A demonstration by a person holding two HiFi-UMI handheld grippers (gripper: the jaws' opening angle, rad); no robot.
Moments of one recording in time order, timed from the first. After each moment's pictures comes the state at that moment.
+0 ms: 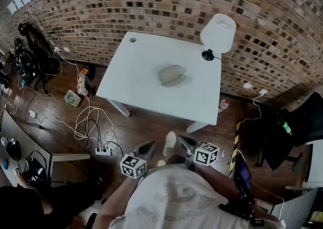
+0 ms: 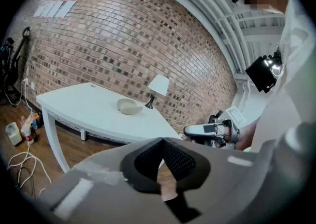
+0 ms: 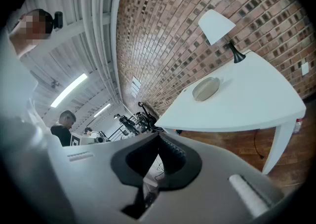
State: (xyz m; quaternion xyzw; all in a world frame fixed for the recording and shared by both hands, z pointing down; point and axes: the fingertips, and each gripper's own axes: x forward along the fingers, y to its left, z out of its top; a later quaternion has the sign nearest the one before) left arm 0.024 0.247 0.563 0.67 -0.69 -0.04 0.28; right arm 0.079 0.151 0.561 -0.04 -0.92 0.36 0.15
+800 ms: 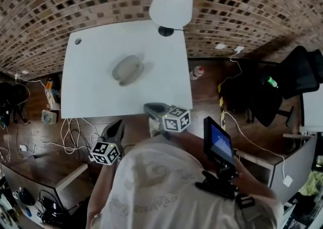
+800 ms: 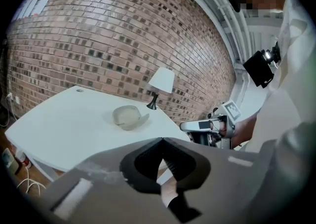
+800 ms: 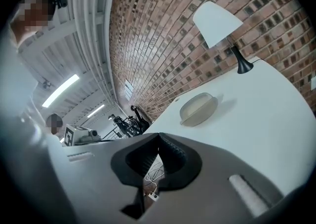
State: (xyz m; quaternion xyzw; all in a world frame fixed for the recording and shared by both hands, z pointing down) left arm -0.103 0.131 0.550 0.68 -0.67 0.02 0.28; right arm -0.053 0.023 0.561 -0.02 -0.94 0.32 0.14
